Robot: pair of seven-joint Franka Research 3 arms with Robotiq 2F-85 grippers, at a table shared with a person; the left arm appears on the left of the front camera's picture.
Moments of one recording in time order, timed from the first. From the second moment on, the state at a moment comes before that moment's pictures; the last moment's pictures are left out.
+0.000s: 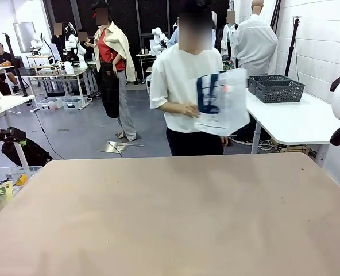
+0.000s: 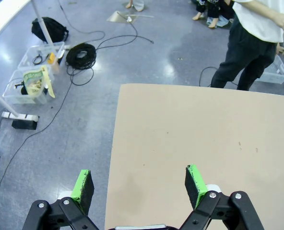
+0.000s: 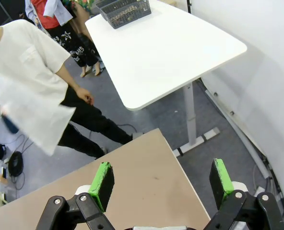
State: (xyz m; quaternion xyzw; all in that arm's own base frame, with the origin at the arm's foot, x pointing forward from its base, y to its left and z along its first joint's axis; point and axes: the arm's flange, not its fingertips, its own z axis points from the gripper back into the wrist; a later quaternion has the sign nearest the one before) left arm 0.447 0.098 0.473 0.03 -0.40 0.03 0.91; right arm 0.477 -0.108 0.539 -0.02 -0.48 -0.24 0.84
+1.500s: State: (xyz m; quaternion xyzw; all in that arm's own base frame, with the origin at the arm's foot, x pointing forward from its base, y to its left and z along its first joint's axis) left arm 0.447 0.098 0.473 0.03 -0.40 0.03 0.91; right arm 0.477 -0.108 0.539 -0.02 -0.48 -0.24 0.84
